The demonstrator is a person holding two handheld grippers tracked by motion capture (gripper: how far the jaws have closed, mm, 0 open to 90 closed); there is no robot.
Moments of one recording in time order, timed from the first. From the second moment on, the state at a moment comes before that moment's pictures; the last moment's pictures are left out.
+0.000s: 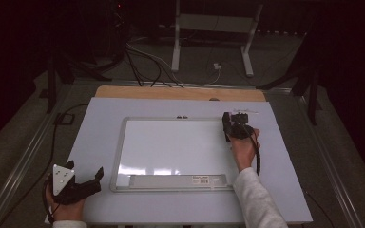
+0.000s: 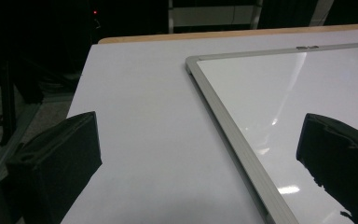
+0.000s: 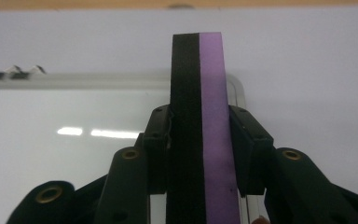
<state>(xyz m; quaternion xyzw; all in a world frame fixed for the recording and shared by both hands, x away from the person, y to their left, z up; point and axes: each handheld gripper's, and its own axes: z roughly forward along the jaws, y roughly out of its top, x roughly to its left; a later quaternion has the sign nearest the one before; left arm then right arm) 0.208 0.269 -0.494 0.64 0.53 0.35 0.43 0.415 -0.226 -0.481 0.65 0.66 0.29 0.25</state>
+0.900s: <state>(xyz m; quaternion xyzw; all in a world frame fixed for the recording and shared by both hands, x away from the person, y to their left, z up) 0.207 0.269 -0.493 0.64 0.53 0.35 0.43 0.394 -0.238 -0.468 0.57 0.70 0.36 0.24</state>
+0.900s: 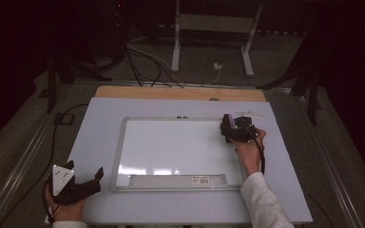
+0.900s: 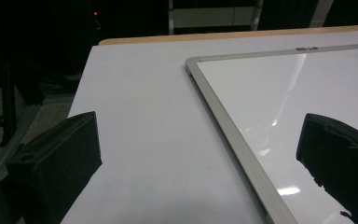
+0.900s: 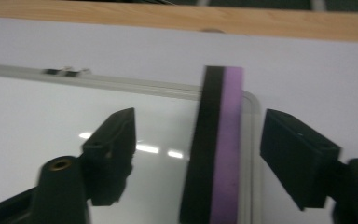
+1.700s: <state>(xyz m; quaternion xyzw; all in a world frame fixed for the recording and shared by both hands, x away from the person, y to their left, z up) 0.206 0.273 -0.487 0.62 0.54 0.36 0.45 0.282 -0.278 -0.485 0.47 0.71 0.47 0.23</state>
